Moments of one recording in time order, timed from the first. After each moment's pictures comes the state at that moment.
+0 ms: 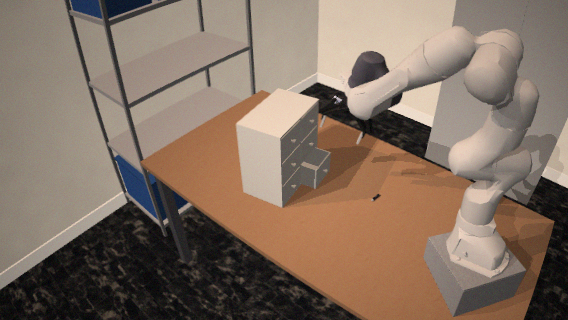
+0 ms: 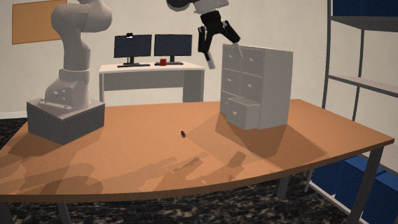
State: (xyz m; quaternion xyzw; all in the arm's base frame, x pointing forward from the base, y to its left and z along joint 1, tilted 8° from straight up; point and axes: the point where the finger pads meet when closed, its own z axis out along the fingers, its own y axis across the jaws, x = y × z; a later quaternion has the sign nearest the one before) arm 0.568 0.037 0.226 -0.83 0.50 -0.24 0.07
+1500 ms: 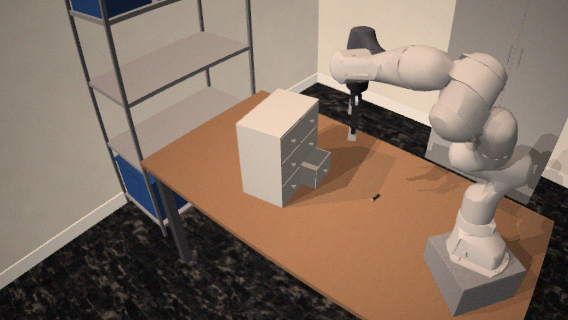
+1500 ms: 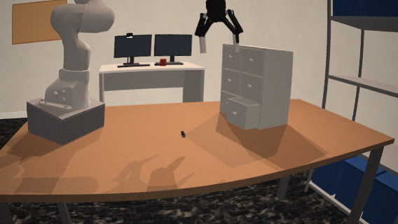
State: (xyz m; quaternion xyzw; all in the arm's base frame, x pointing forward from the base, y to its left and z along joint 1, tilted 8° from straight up) arm 0.529 0.020 0.264 -0.36 0.92 -0.10 0.08
